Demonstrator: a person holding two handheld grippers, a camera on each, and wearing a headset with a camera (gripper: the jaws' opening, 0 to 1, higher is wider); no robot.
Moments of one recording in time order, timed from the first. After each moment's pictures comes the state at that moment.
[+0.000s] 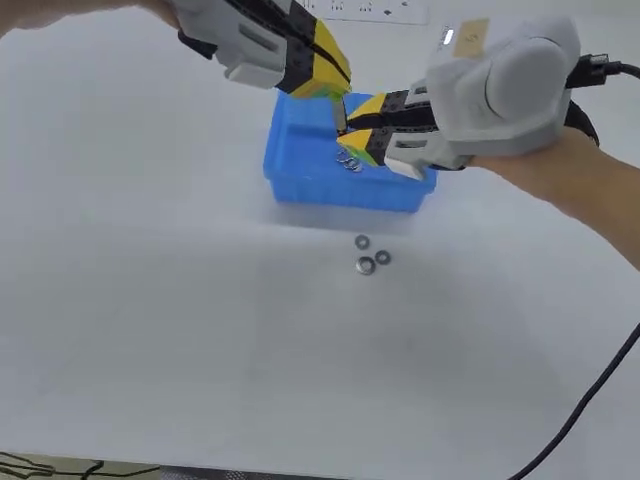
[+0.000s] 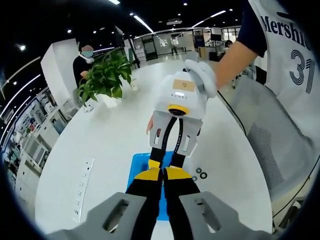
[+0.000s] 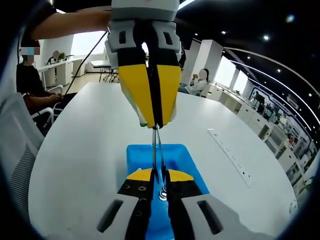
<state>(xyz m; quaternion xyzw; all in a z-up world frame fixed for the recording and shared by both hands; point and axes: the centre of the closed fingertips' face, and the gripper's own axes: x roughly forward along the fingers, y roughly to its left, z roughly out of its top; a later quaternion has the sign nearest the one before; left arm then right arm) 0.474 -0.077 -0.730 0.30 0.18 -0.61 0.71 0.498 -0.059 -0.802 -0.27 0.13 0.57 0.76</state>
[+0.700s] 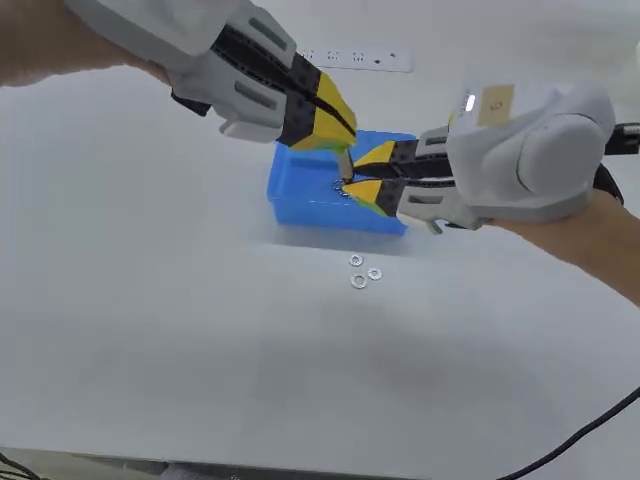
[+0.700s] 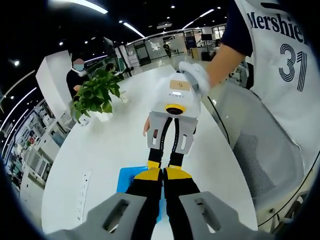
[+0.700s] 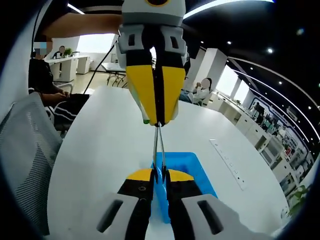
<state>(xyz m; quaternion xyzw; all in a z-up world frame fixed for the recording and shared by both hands) 0.409 -0.094 -0.699 0.32 0.14 -0.63 0.69 0.431 -0.074 -0.769 -0.29 0.10 0.58 0.75</state>
